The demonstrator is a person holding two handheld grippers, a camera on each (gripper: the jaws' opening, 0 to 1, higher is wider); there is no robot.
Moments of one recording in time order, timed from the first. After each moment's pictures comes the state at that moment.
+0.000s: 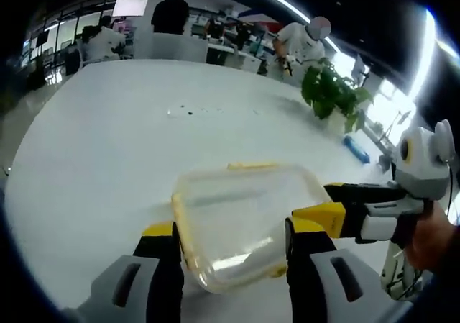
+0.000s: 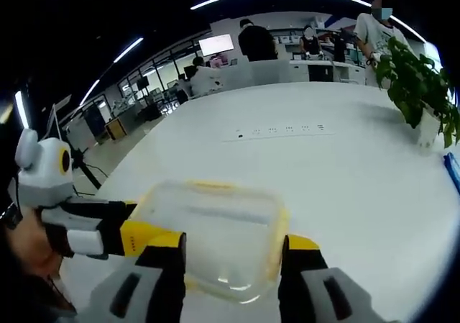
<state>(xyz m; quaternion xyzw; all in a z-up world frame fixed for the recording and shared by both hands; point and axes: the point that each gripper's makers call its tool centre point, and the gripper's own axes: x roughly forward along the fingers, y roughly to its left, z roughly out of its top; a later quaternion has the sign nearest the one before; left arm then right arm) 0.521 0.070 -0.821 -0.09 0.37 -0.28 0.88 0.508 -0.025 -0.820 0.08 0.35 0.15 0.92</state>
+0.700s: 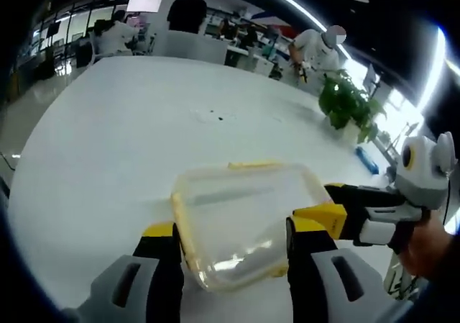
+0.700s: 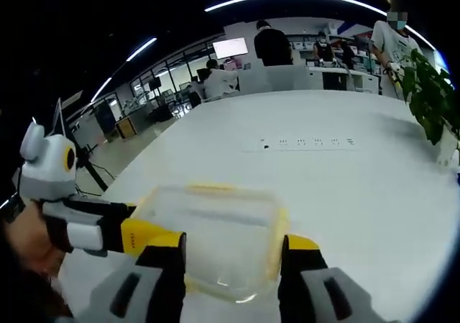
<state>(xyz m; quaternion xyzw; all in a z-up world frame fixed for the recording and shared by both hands) 0.551 0.120 -0.825 -0.10 0.37 -0.25 0.89 0.543 0.030 -0.820 0.07 0.33 0.18 0.92</state>
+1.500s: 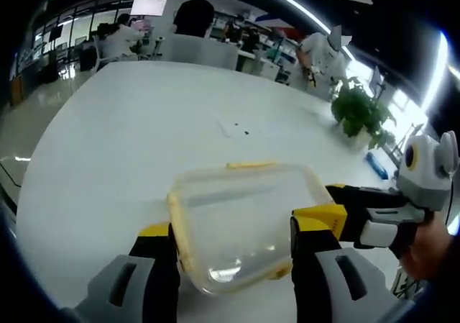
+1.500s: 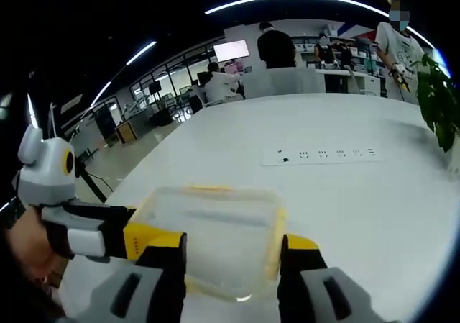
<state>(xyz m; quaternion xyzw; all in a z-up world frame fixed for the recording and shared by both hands) 0.598 0.153 -0.825 -0.09 0.37 -0.23 0.90 0.590 0.066 -0.819 0.08 0.32 0.18 0.93</state>
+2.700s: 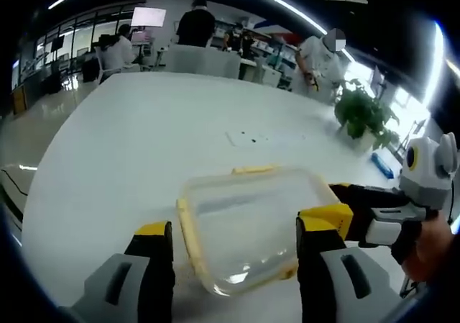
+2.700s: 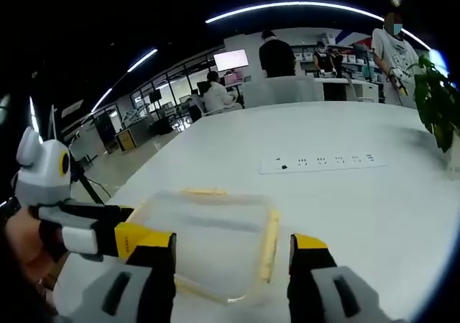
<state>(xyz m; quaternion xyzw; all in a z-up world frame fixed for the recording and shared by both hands) 0.603 0.164 -0.821 -0.07 0.34 -0.22 0.91 0.592 0.063 -0.818 0.08 0.28 0.17 0.94</state>
